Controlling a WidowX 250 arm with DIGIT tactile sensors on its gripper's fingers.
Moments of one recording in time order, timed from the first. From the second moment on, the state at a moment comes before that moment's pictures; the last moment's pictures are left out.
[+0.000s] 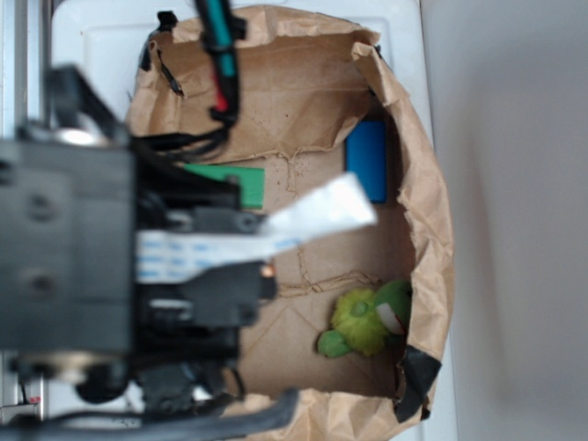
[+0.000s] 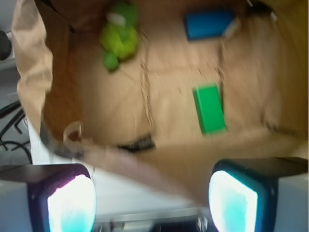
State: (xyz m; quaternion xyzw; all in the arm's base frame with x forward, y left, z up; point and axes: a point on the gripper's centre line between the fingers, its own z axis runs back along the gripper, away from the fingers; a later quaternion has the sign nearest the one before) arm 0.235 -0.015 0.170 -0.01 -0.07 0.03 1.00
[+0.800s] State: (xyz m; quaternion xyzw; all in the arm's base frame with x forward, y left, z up) arm 0.268 0.042 0.140 -0.04 0.01 -0.08 1.00
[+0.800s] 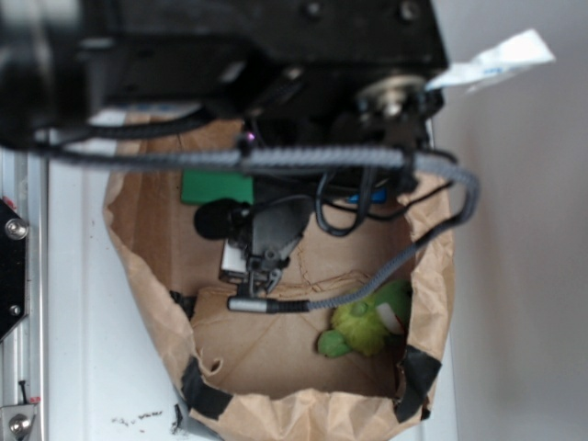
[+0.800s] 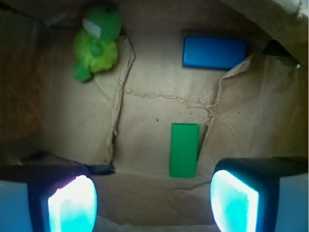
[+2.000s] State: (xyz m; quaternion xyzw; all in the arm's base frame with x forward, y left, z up) arm 0.236 0.047 0.102 -0.01 -0.07 -0.07 1.00
